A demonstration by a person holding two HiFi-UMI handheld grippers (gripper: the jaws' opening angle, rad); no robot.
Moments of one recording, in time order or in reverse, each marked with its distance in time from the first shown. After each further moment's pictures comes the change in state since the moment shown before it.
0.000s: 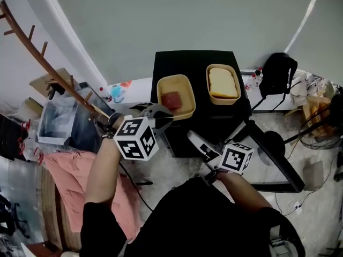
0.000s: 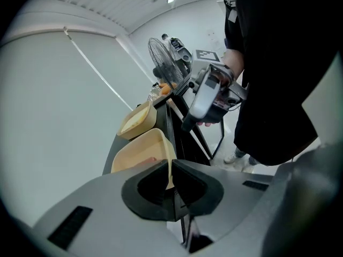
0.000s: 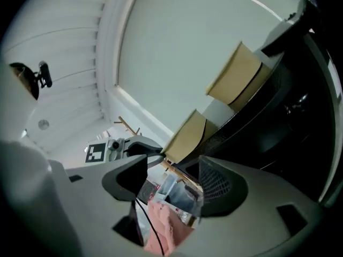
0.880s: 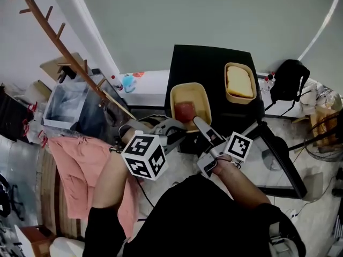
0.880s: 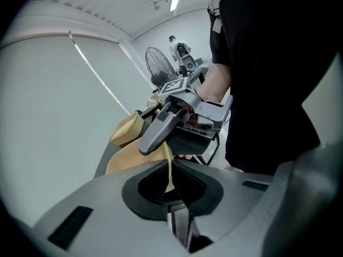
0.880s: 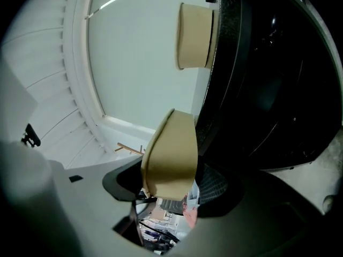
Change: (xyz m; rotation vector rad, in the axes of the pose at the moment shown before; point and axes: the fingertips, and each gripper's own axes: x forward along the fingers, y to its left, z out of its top) left arm -0.029 -0.061 0.025 -0.032 -0.070 -0.001; right arm 0.036 0.002 -0.010 0.381 -0.046 0.070
